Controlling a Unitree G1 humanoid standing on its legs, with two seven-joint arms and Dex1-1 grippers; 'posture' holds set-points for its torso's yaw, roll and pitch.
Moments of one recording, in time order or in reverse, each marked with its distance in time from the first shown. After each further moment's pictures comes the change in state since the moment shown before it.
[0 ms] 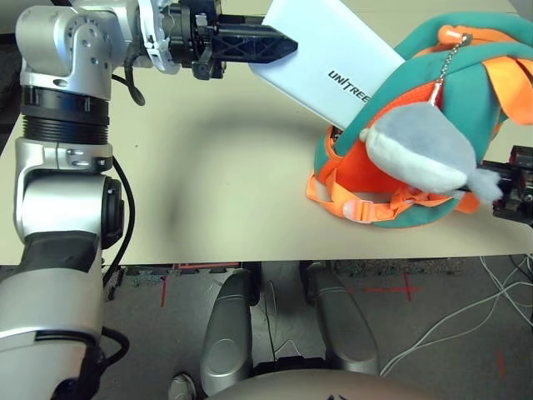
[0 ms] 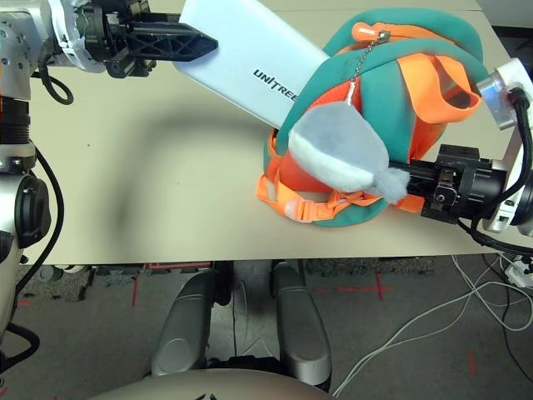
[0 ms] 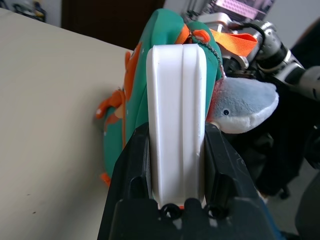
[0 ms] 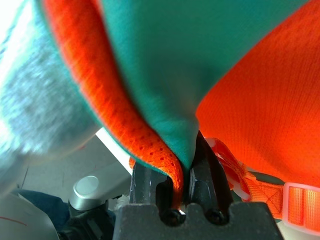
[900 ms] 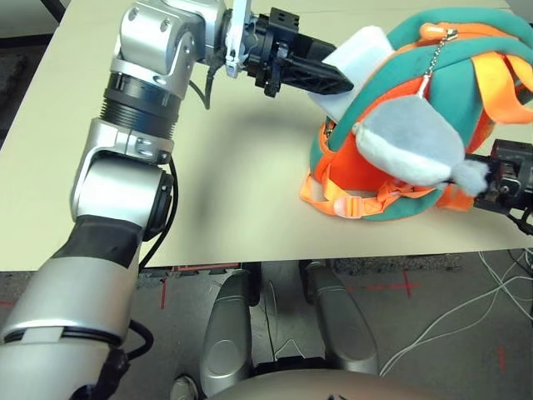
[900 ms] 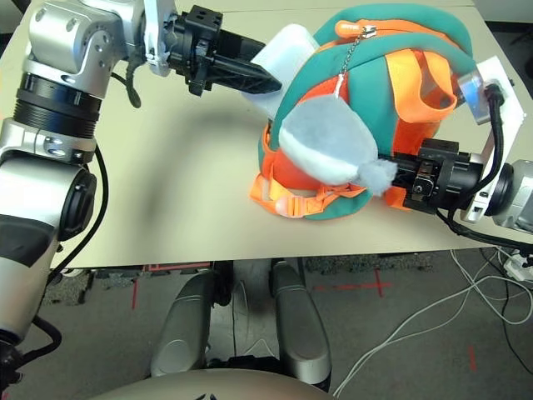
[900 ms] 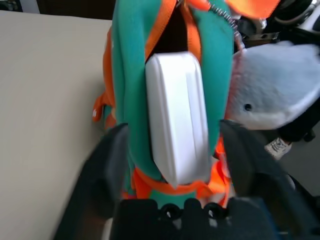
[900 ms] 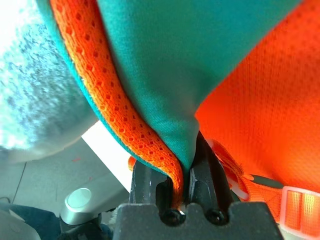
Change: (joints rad) left arm -0.060 -0.131 -0.064 0.002 0.227 -0.163 -0.029; right arm -0.084 0.069 0.071 0.000 -0.050 -0.016 -0.045
